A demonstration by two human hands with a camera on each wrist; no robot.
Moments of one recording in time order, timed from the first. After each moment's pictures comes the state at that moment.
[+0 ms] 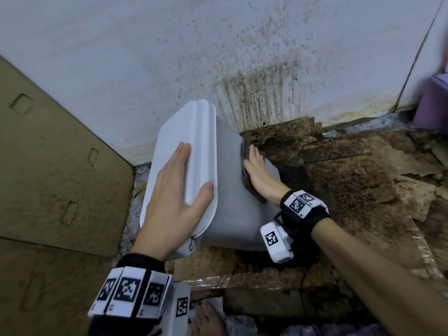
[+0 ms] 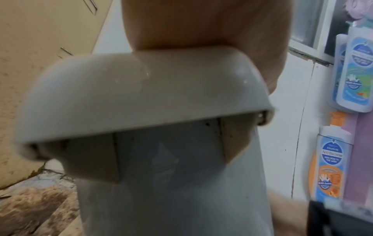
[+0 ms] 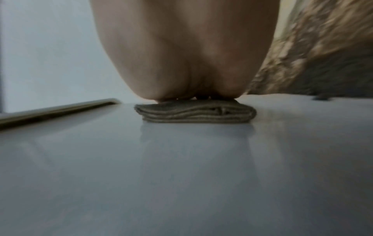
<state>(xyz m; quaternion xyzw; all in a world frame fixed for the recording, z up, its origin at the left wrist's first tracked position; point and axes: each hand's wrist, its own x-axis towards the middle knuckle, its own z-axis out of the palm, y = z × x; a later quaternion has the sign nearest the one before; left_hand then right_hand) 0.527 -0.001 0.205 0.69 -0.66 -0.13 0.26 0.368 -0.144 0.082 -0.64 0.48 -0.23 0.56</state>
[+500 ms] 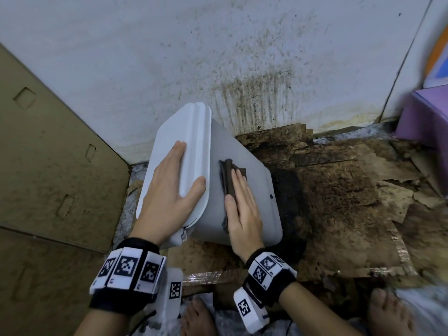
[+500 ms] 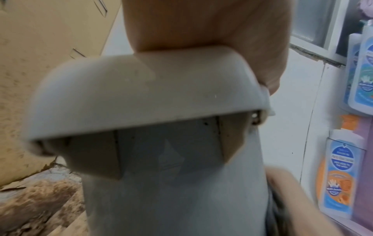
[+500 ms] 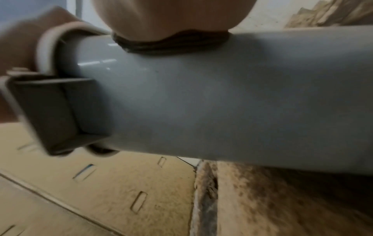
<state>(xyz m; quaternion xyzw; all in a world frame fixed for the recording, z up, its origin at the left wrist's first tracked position) 0.532 0.002 0.203 0.69 -0.66 -0.13 0.27 0.388 -0.016 0.076 -0.63 0.47 -0.46 0.41</state>
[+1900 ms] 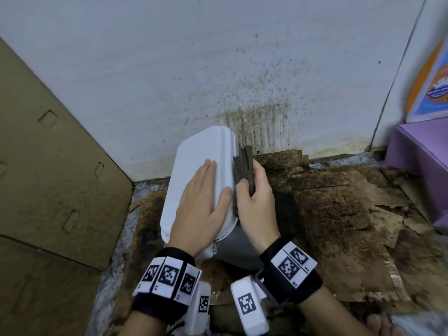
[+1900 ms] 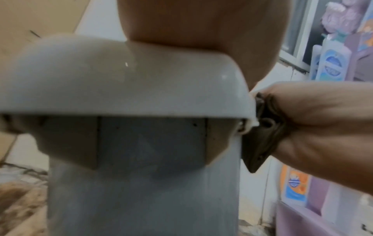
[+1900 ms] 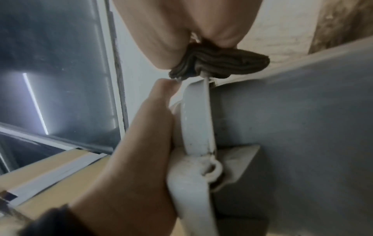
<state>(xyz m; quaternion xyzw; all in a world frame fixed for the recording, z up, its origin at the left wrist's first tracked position) 0.484 -0.005 0.212 0.68 -0.67 -0.13 0.26 0.361 -0.039 0.185 -0.51 0.45 -0.54 0.49</state>
